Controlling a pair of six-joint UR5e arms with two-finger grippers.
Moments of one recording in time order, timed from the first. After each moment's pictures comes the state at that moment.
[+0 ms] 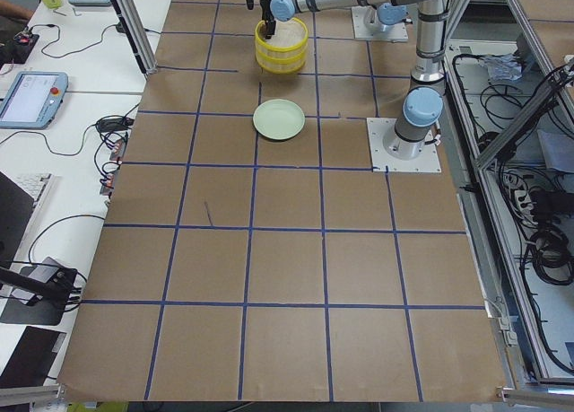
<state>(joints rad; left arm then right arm) -1.94 -1.86 -1.65 -1.01 1.50 -0.49 1.52 -1.55 1.52 -1.47 -1.56 0.01</state>
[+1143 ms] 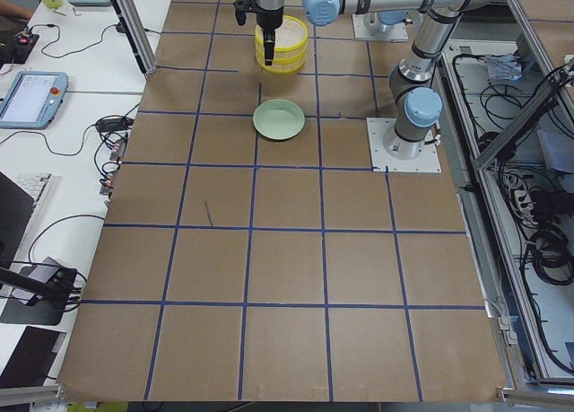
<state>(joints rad) -1.48 -1.53 -1.65 -1.48 1.52 0.05 1.53 -1.55 1.53 -1.49 -1.59 0.01</state>
